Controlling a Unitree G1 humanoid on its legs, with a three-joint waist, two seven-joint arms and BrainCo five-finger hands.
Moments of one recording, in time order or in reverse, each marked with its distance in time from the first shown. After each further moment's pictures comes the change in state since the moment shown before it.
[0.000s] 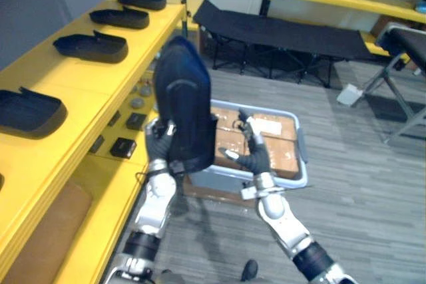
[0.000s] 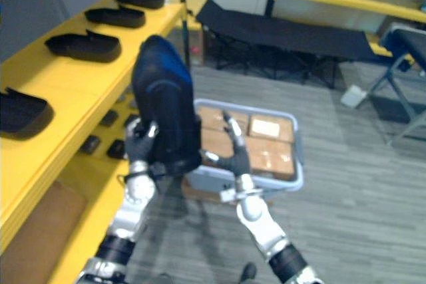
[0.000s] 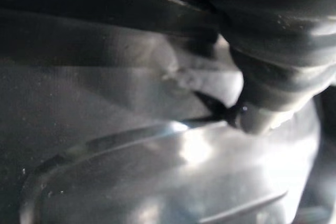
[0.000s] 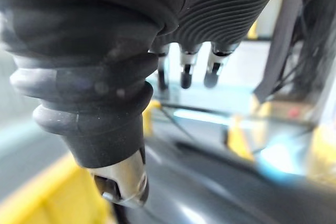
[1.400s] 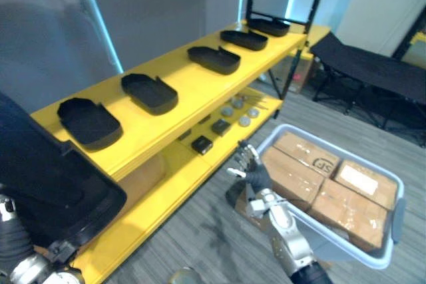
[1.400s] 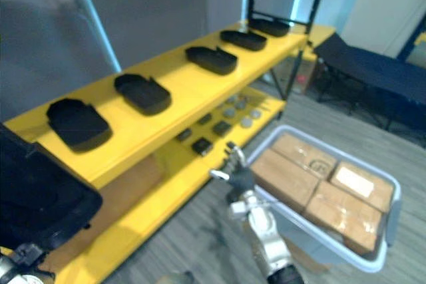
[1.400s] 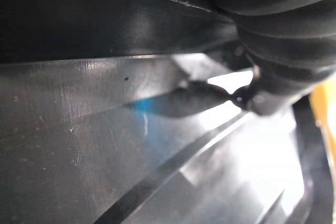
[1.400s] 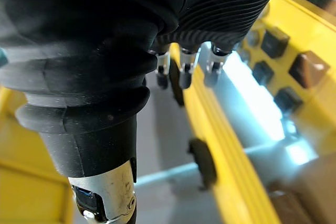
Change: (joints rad) left arm 0.596 -0.191 0.554 -0.631 -0.104 -0.177 -0.184; right arm 0.106 0.075 -0.056 0.203 0.111 0.231 0.254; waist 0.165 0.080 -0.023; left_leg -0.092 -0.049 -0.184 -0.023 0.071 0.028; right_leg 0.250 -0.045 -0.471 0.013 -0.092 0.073
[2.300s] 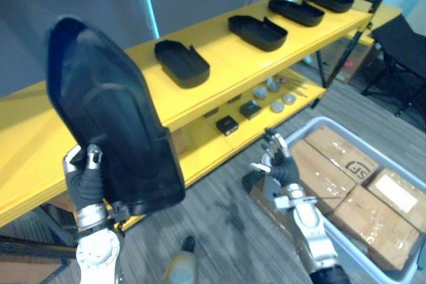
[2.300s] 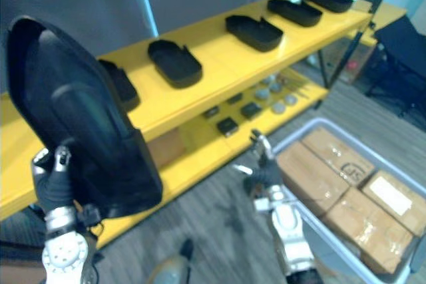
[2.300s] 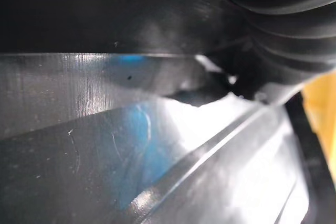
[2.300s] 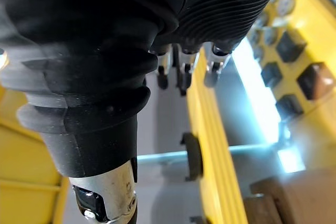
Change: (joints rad) left arm -0.102 0.147 -0.323 0.079 0.022 0.078 -0.085; right arm 0.098 -0.054 -0.155 -0.103 -0.095 -0.102 0.113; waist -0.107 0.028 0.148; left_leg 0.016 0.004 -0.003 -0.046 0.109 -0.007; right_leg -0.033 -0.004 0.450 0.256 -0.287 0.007
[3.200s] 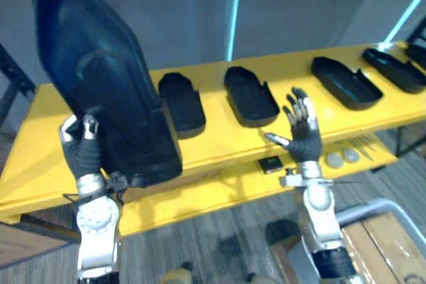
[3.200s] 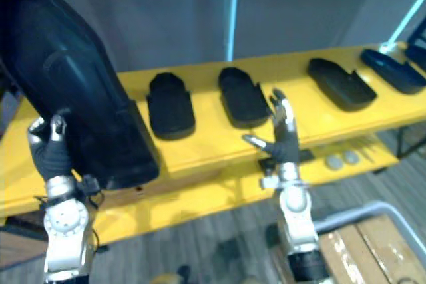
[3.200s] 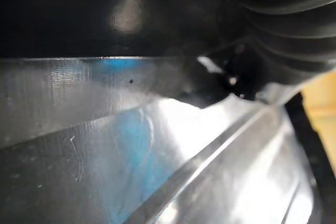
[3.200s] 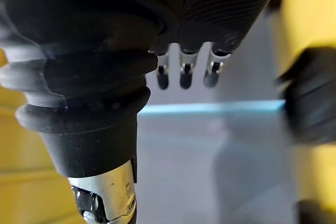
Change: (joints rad) left arm -0.172 0.011 0.004 0.083 -0.023 0.061 -0.003; right arm -0.262 -0.056 -0.064 -0.120 -0.035 -0.106 -0.058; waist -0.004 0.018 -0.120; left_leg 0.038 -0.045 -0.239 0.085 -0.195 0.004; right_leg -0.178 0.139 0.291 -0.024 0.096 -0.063
